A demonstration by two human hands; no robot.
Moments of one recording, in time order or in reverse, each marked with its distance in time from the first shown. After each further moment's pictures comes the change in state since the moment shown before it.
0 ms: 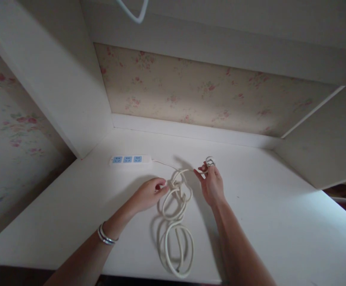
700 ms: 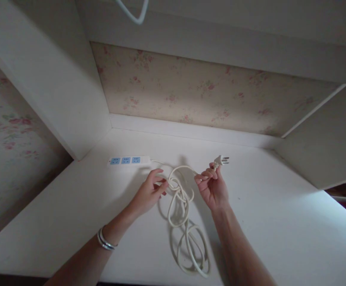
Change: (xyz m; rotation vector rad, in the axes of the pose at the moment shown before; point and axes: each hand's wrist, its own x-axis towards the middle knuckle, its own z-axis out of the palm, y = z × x) left_hand 0.002 0.002 0.013 -0.515 0.033 -0.073; right_hand -0.007 -0.020 0.002 0.391 -0.201 0.159
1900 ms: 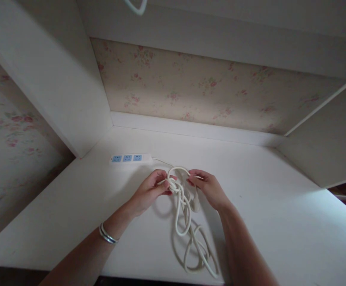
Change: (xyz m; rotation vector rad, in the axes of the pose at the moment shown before) left_hand -0.007 0.018 0.002 -0.468 -0.159 -0.025; right_hand -0.006 0.006 -0.011 -0.861 -0.089 0.228
